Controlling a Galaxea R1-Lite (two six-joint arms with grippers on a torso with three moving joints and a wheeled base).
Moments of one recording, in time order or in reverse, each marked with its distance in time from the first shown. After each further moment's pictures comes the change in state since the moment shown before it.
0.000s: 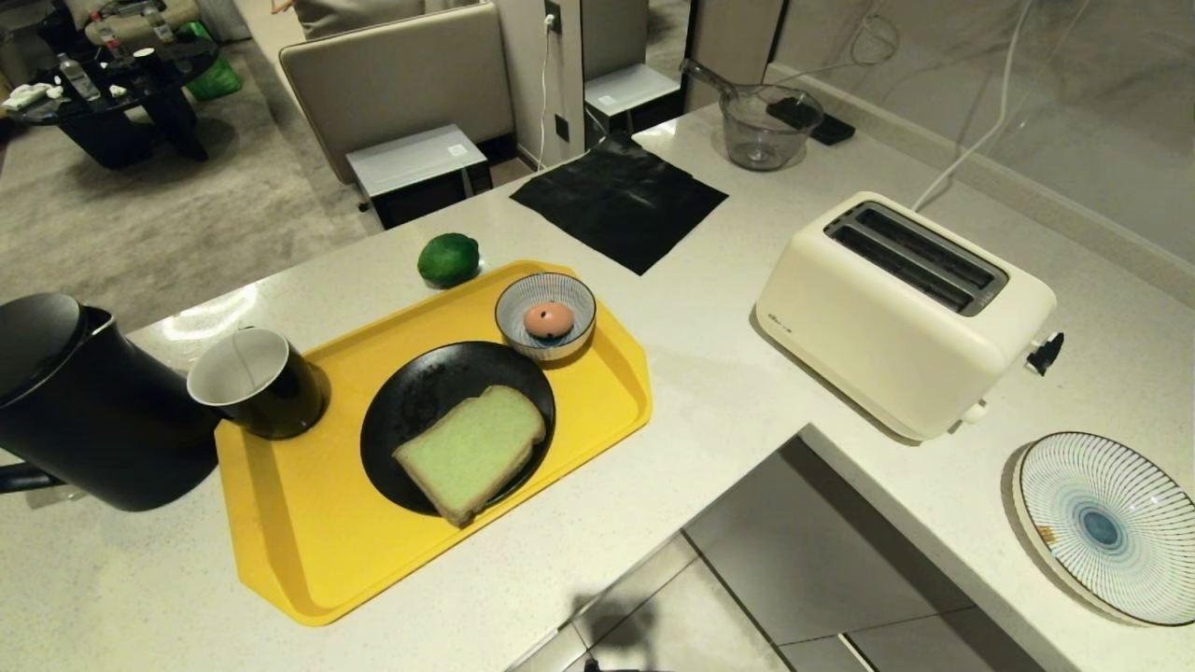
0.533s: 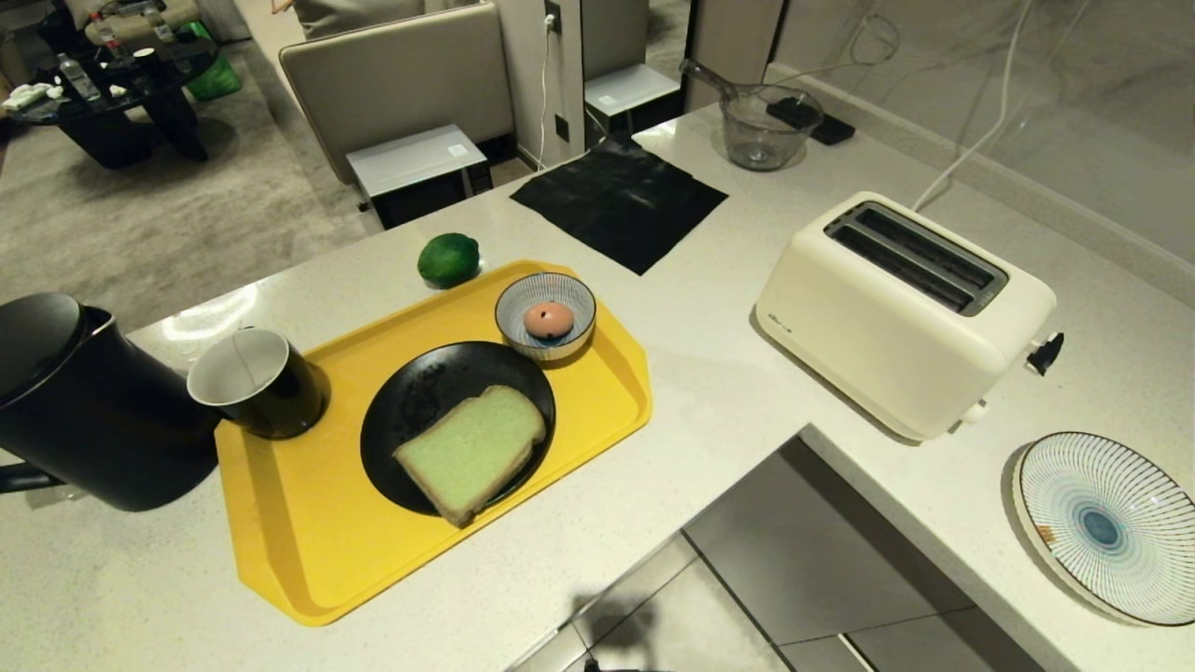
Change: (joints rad) left arm 0.000 0.000 0.000 0.000 -0.001 -0.001; right arm 0.000 0.000 0.000 0.000 0.000 0.000
